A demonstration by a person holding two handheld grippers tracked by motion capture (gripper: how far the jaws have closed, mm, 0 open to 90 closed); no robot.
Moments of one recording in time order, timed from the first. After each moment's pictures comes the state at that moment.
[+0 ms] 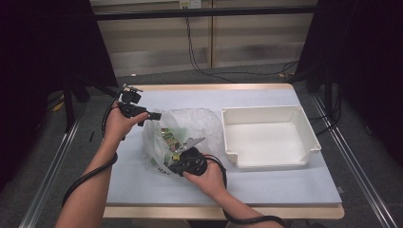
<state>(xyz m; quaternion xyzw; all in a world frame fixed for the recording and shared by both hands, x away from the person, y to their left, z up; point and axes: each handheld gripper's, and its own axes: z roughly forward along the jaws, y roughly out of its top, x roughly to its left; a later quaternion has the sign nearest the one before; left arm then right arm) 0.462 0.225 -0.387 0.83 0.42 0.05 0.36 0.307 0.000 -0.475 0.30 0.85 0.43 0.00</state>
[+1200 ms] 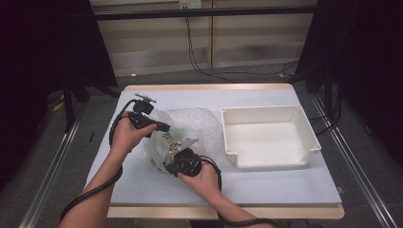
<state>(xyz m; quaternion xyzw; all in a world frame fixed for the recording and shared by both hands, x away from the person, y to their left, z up) 0.412 0.186 -0.385 0.85 0.39 -0.01 0.35 0.306 0.016 -0.475 0.32 0.85 0.41 0.02</state>
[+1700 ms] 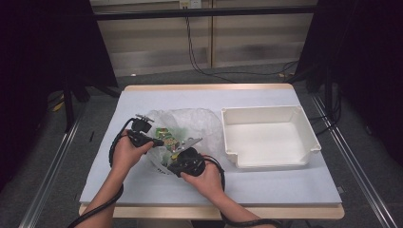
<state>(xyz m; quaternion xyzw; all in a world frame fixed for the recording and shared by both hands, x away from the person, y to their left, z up) 0.392 0.207 -0.434 0.87 0.40 0.01 0.29 0.306 0.005 -0.474 0.32 0.85 0.42 0.02</state>
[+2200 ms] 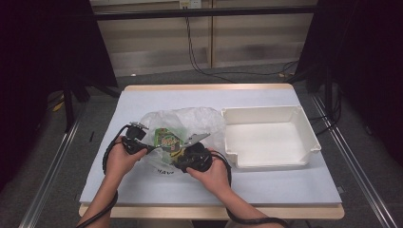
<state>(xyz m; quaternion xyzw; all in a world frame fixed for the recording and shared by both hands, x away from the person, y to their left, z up) 0.380 0.223 -0.445 0.87 0.39 0.00 0.30 0.311 -0.013 -0.457 0.33 0.85 0.42 0.05</state>
